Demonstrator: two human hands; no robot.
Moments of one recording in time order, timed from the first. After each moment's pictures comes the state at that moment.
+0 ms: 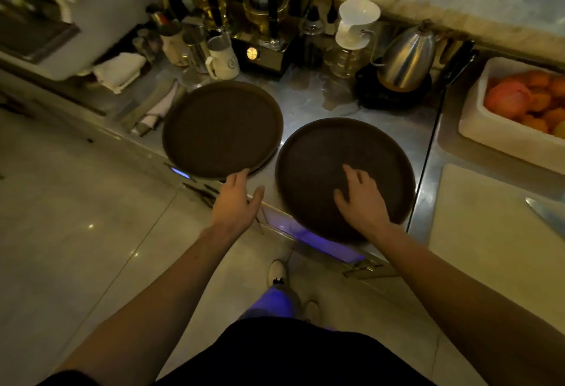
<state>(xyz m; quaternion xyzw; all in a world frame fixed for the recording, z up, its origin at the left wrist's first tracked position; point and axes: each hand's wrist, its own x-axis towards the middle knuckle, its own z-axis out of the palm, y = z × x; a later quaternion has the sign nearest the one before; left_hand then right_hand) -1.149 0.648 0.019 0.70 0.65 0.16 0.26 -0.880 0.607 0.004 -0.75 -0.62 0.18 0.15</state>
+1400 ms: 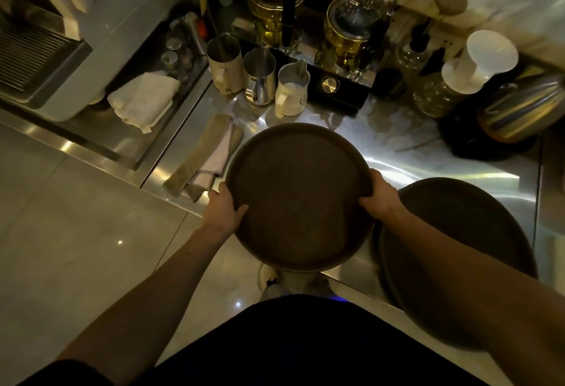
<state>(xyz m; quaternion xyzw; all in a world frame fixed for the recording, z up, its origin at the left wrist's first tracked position) -1.368 0.919 -0.026 0.61 0.71 0.00 0.36 -1.038 0.881 -0.023 -0.81 -0.46 0.36 0.07</state>
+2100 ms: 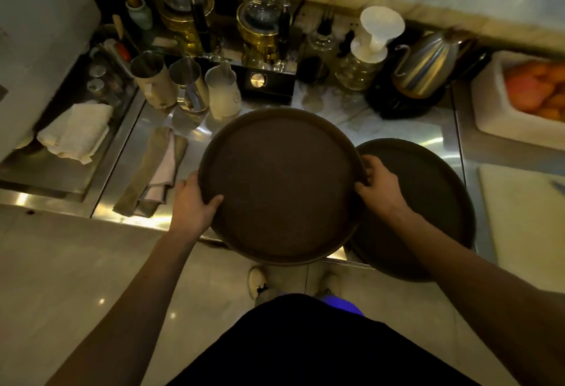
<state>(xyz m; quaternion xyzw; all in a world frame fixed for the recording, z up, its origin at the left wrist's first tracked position) -1.339 0.906 0.011 0.71 0.62 0.11 0.32 -0.991 0.774 0.015 -0.83 -0.39 0.30 0.27</state>
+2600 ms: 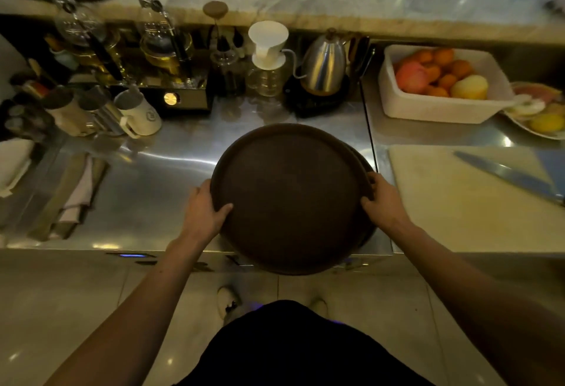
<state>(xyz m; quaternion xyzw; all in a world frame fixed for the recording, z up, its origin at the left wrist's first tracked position) -1.160 0.782 0.029 0.78 0.53 0.09 0.32 -0.852 0.595 0.027 -0.87 -0.36 0.21 0.27</state>
